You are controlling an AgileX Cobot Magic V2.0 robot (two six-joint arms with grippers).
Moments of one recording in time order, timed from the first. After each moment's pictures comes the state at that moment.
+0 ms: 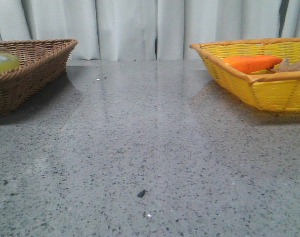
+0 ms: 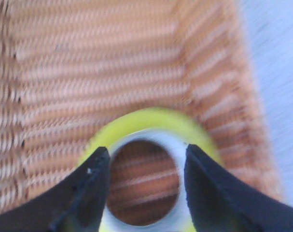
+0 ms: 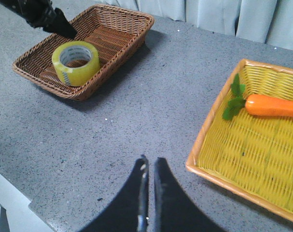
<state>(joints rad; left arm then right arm) -0.01 1.58 -1.55 -0.26 1.05 0.23 0.57 0.72 -1.34 0.05 1.14 0.07</state>
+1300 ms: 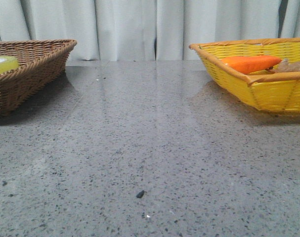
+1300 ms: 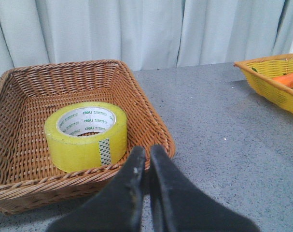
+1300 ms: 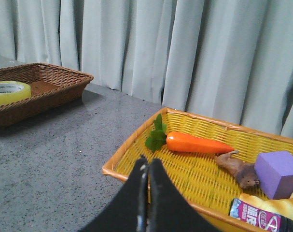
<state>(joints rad) -0.21 0.22 -0.43 -0.33 0.46 0.25 0.57 -0.02 -0.55 -0.28 0.68 0.07</state>
